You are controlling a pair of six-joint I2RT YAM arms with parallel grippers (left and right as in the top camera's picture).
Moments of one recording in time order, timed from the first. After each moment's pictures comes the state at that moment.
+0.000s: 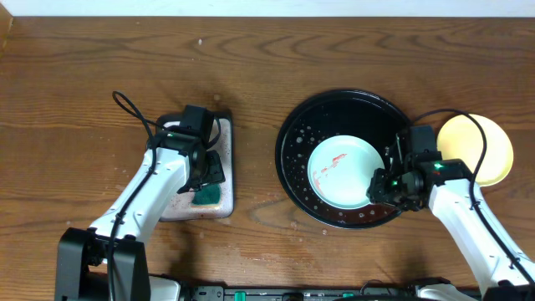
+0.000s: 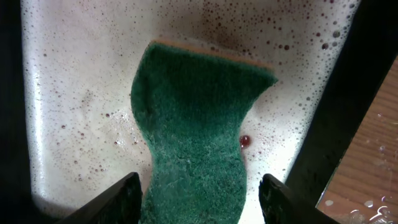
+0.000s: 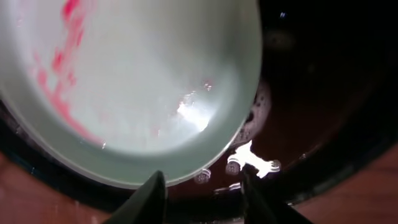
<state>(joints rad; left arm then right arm) -0.21 1.53 0.94 -0.87 -0.04 -0.48 0.14 1.35 0.75 -0.79 -0.19 0.43</state>
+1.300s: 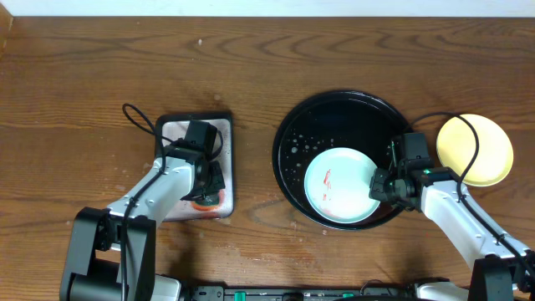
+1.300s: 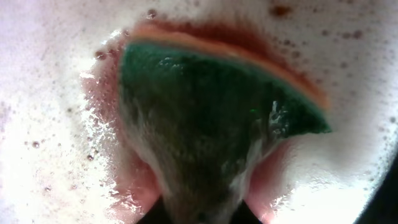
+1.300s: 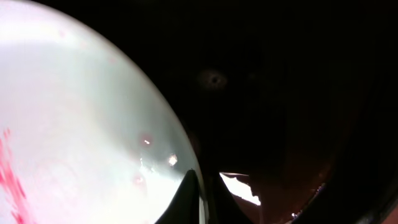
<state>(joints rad) -0.21 1.60 0.78 -0.64 -0.03 -0.49 0.13 1.43 0.66 -0.55 -0.05 0.42</state>
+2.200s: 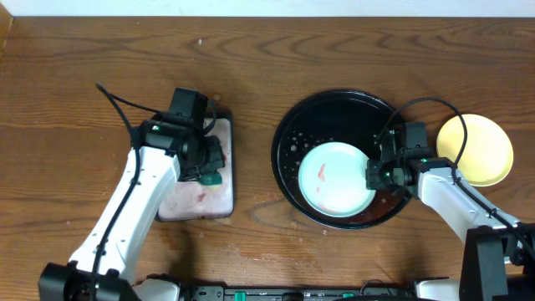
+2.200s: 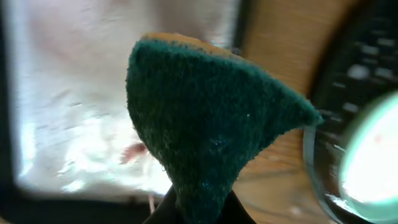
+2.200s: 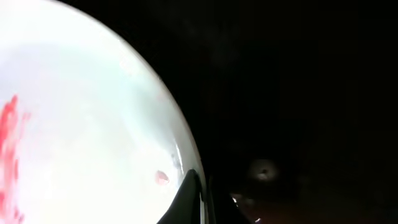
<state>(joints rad) -0.22 1.43 1.11 -1.00 0.10 -0.46 0.11 1.55 0.71 -0.42 -0.18 0.15</state>
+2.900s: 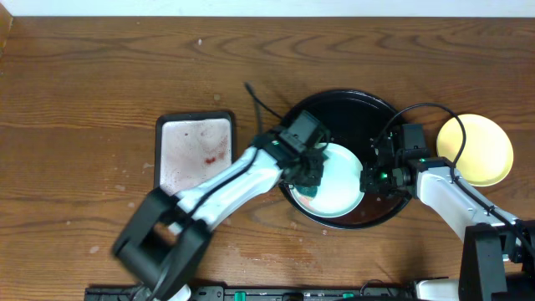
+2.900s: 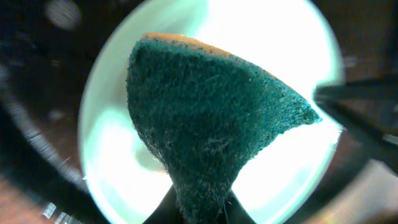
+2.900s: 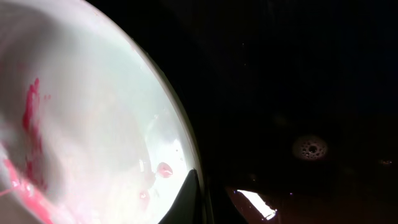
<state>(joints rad) -0.74 1.81 1.18 -0.57 0.22 -0.59 0.12 1.56 0.71 -0.46 -0.30 0.23</state>
